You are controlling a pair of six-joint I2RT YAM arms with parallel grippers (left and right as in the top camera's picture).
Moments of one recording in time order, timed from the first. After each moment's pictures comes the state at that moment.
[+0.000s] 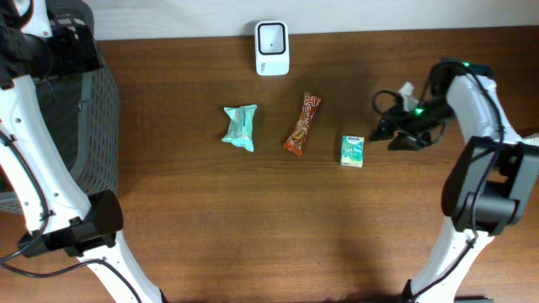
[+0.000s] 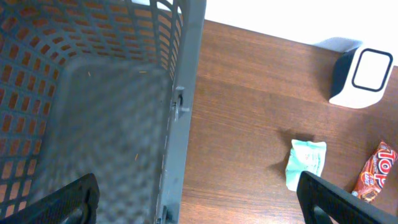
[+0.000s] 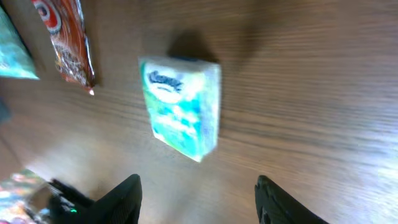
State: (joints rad) left arm 0.27 2.14 2.89 -1.69 0.11 -0.01; right arm -0.18 2.15 1.74 -1.32 -0.51 -0.10
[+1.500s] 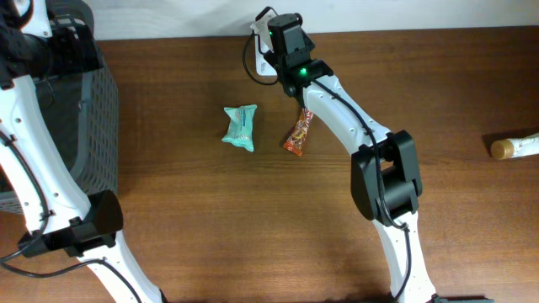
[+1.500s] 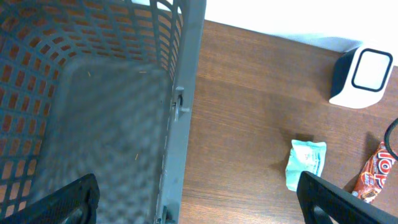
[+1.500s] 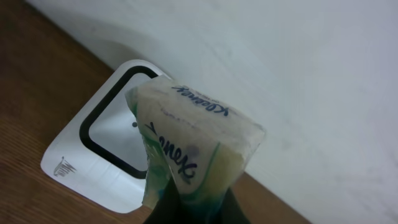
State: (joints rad) left arm 0.27 2.14 2.89 -1.69 0.11 -0.01; right arm 0.43 2.39 2.07 -0.21 0.35 -0.53
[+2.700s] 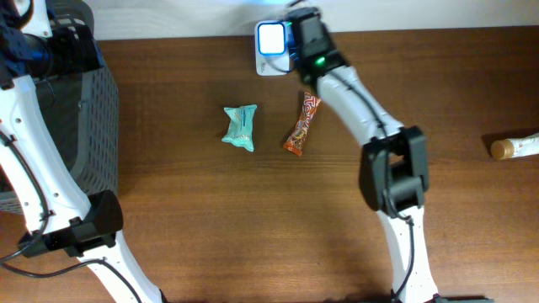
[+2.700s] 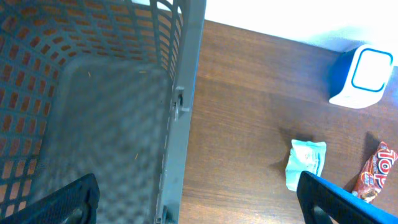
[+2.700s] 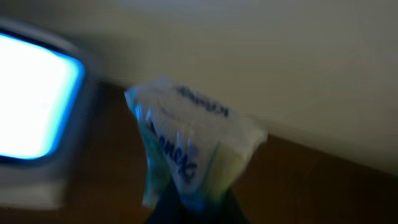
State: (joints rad) left arm 0.27 2.14 2.89 -1.69 0.11 -0.01; right arm 0.29 2.42 2.17 -0.47 0.45 -0.10
